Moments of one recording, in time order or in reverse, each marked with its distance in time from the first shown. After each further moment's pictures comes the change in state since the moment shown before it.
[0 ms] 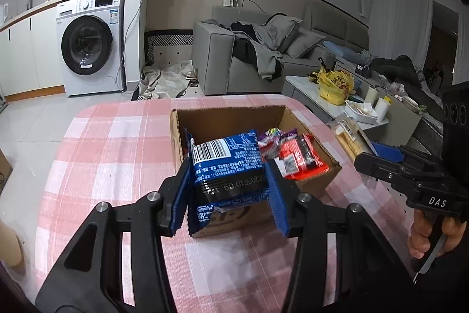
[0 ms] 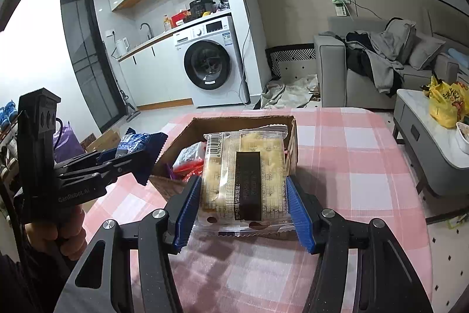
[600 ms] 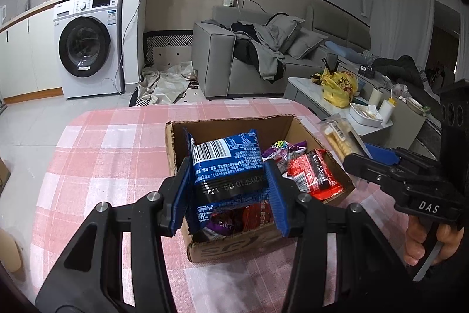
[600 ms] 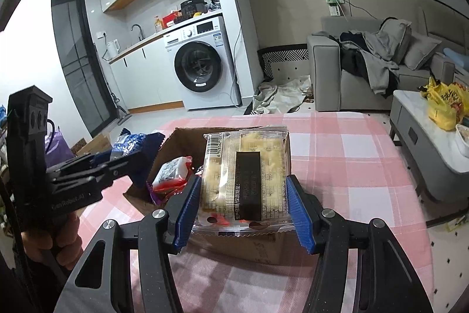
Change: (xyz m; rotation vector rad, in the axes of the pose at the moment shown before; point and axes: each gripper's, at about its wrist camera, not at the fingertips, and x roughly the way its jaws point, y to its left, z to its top) left arm 0.048 0.002 0.024 0.008 0.007 0.004; right arm 0.037 -0.011 0.018 0.028 0.004 -0.032
